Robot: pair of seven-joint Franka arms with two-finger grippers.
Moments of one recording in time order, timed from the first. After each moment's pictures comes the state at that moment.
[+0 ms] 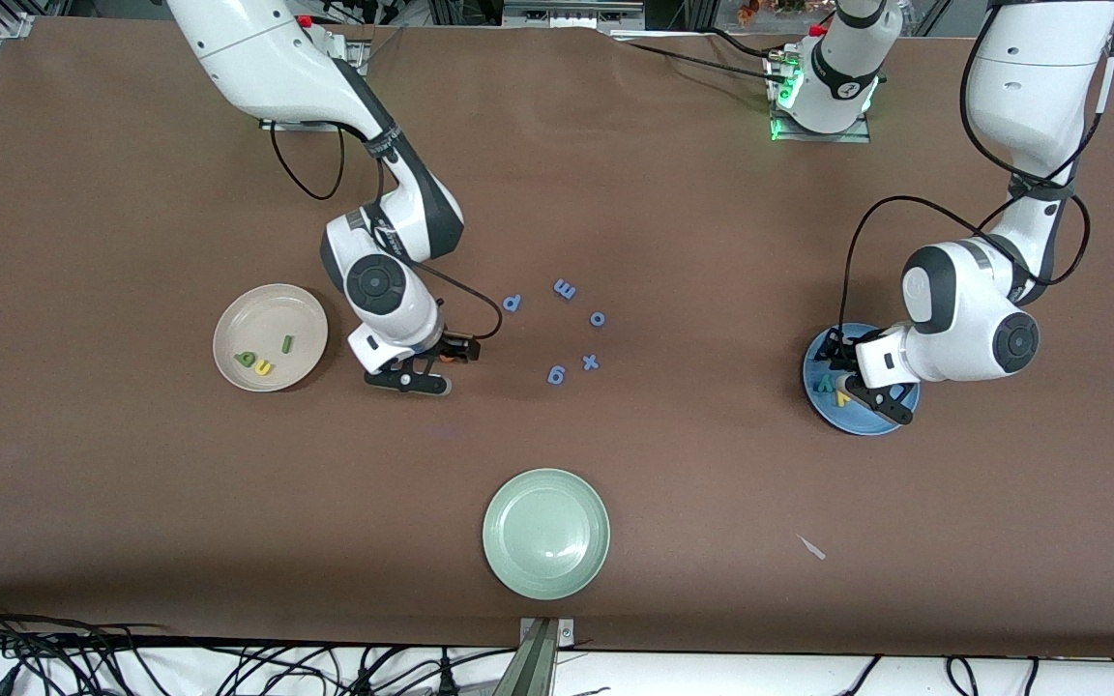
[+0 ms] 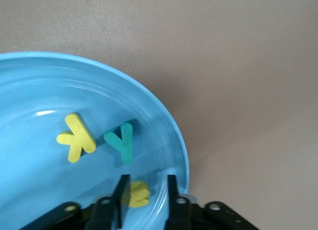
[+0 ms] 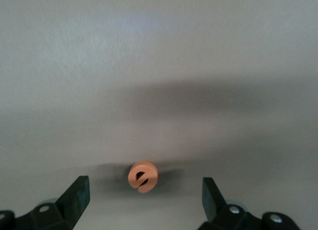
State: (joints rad) left arm -0.12 0.53 0.11 -1.95 -0.37 2.21 0.70; right arm 0.52 0.65 0.02 -1.78 0.03 2.37 0.63
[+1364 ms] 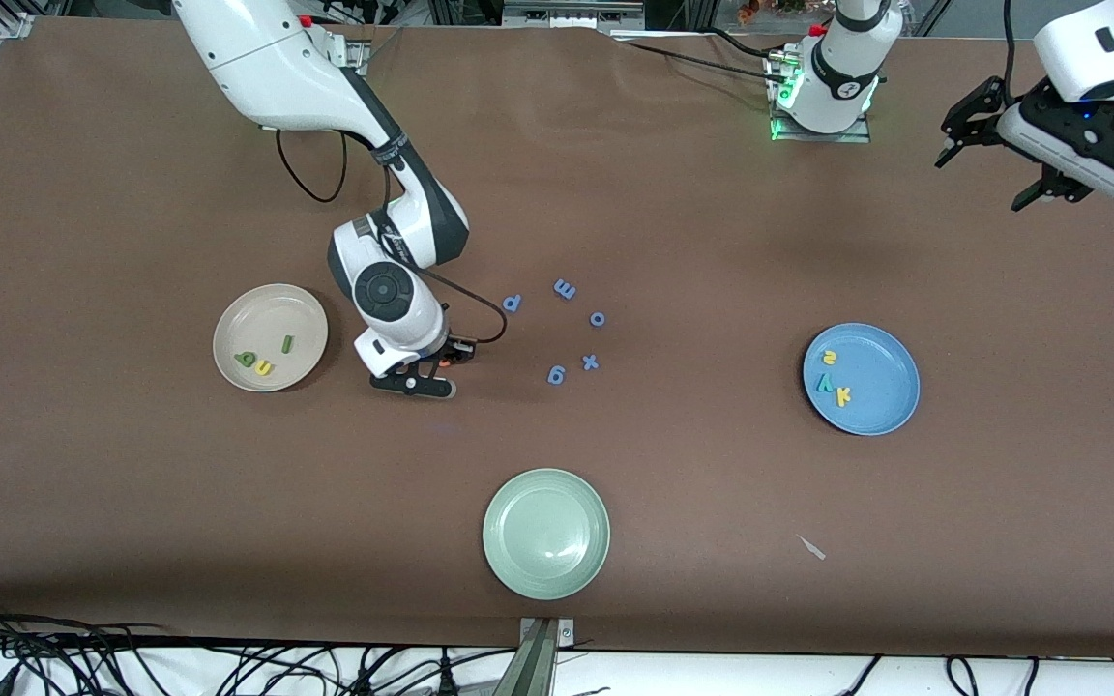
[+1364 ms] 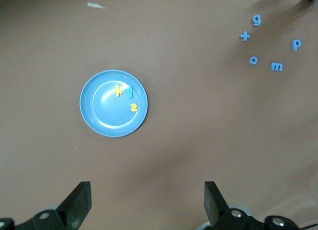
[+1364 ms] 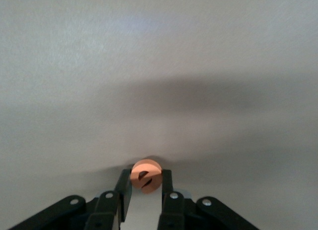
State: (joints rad) left arm -0.13 -0.21 0.05 -1.81 -0.07 1.57 0.42; right arm 0.51 0.66 0.00 -1.73 0.04 2.32 0.59
